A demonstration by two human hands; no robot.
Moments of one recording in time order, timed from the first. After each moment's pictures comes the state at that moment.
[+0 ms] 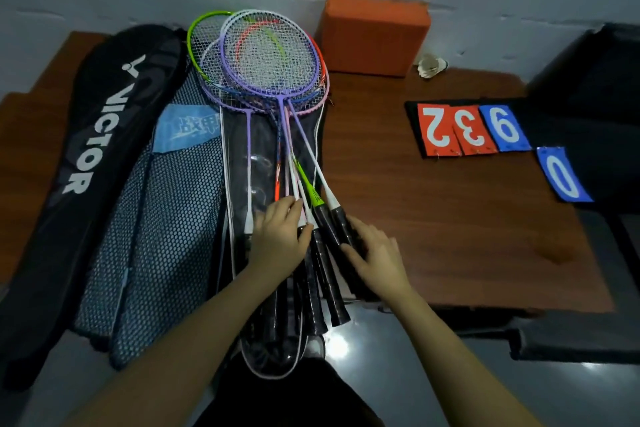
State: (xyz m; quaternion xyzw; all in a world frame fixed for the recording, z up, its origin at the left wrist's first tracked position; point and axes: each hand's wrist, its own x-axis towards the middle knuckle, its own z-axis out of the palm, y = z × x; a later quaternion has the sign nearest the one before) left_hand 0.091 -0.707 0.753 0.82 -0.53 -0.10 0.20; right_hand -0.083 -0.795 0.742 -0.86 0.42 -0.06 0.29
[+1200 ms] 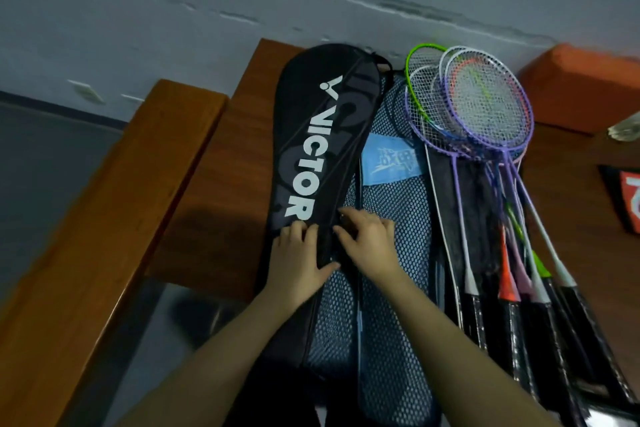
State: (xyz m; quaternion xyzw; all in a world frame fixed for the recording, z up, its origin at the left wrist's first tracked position) left_hand 0.387 -0.523 0.736 0.87 -0.45 -0.15 0.12; right_hand 0.302 -0.644 0.744 -0.90 0.35 -0.09 0.26
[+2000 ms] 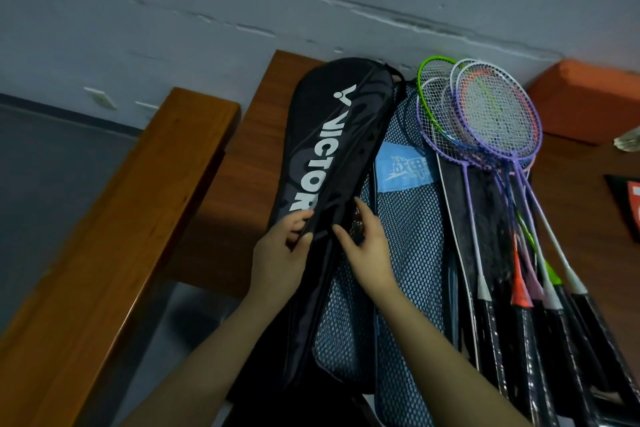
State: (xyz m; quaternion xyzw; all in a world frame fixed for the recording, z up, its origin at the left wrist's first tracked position) left_hand 0.414 -0.486 0.792 0.80 -0.26 -0.21 0.50; right_hand 0.320 -0.607 0.752 -0.78 0.40 -0.18 0.45
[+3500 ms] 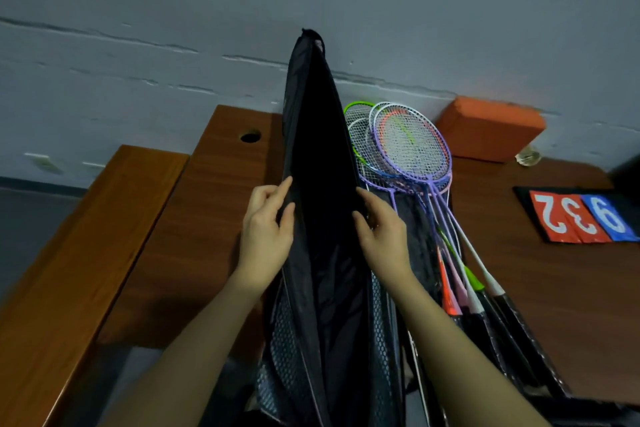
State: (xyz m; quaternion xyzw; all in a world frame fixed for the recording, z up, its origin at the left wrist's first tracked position) left_hand 0.404 -0.583 0.841 0.74 -0.44 -0.01 0.51; right_hand 0.260 -0.699 0.835 -0.81 0.36 -0.33 0.31
